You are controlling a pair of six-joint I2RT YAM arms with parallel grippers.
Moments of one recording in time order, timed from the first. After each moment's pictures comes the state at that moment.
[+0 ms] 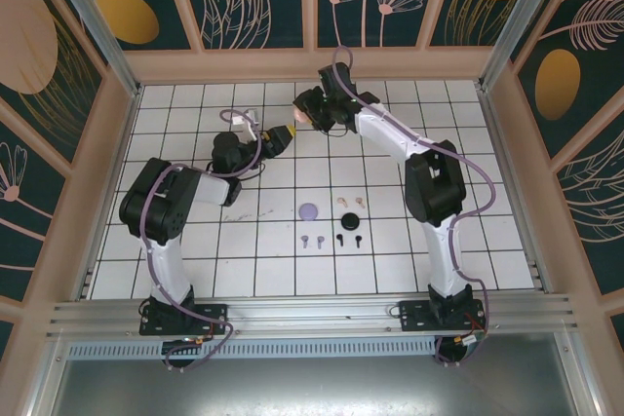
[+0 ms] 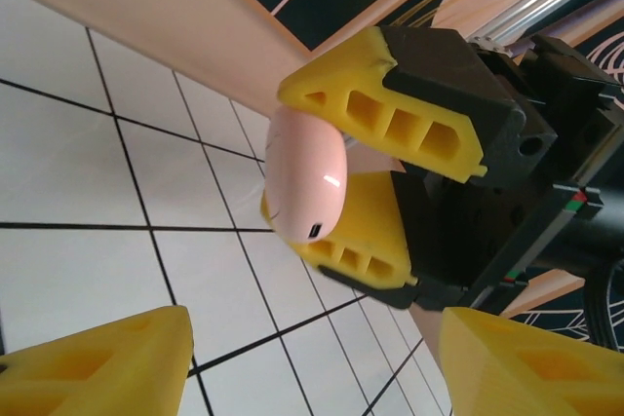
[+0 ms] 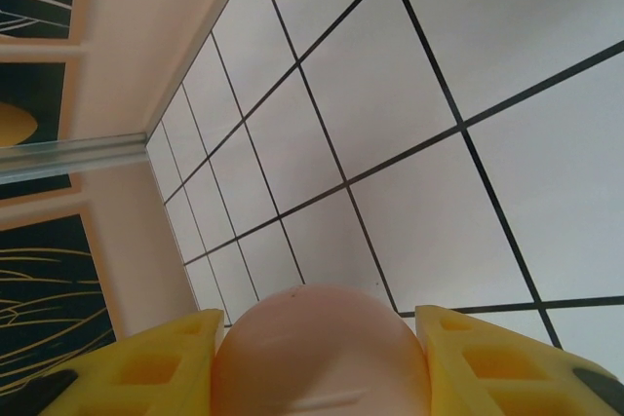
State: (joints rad) left arm -0.35 1.95 0.83 1.09 0.52 -0.91; right arm 0.54 2.15 1.86 -0.41 -0.25 1.21
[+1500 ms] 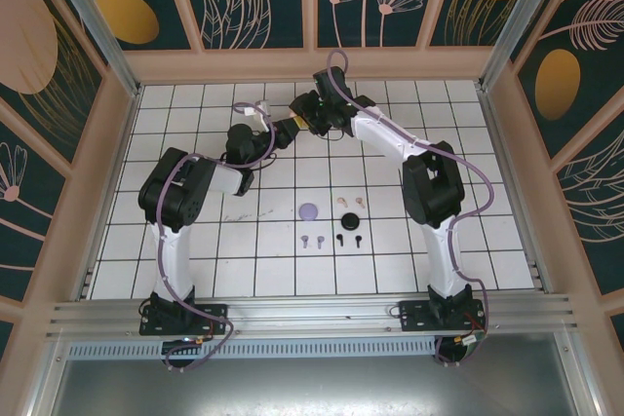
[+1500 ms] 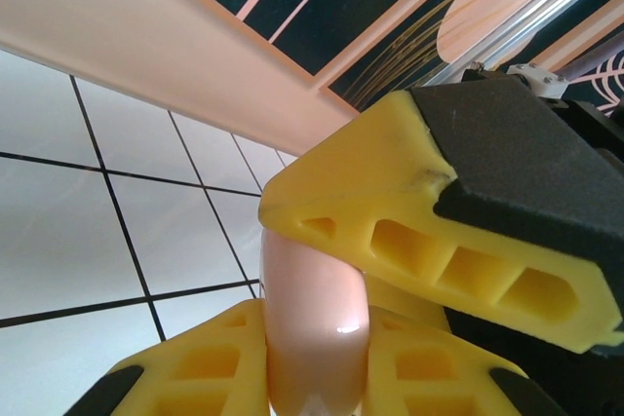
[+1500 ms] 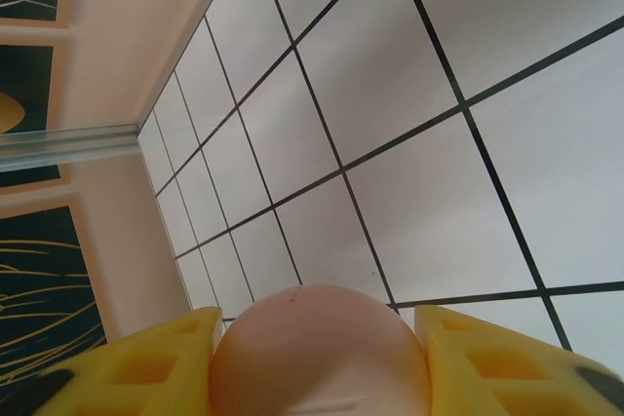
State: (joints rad) left arm -0.37 2.09 0.99 1.12 0.46 -0.86; right arm 0.57 2.15 1.84 -0.40 -0.23 1.21
